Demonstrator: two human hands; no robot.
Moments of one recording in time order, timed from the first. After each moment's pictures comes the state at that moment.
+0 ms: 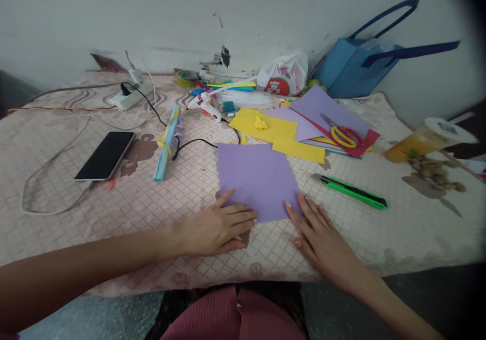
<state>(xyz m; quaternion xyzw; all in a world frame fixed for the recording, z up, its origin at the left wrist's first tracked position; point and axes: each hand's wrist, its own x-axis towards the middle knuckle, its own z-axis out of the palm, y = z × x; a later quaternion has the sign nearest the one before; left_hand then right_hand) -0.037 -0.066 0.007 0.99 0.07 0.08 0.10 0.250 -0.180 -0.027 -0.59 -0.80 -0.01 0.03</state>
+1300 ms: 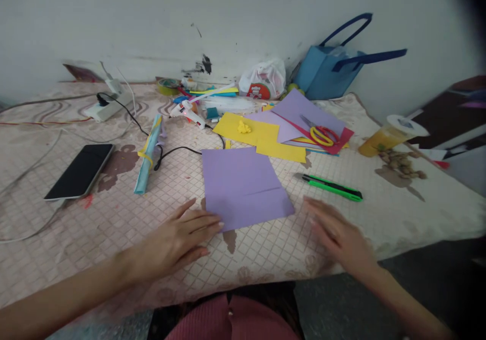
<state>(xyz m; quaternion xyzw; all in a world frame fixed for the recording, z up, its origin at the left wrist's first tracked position) -0.077 -0.068 0.021 0.98 0.14 0.06 0.11 0.292 -0.186 -0.008 -0.63 -0.75 0.01 0.20</state>
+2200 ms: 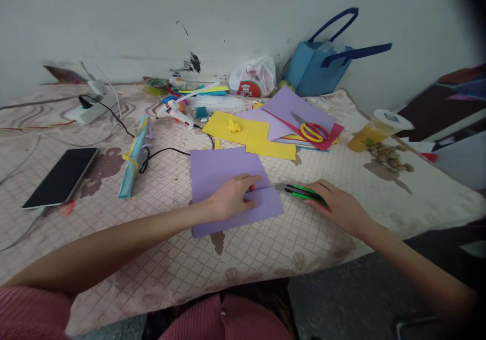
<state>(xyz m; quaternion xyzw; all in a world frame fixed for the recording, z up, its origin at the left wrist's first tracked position) 0.070 -0.027 0.019 0.91 0.24 0.12 0.32 0.356 -0.150 0.001 -0.63 -0.77 0.02 0.08</state>
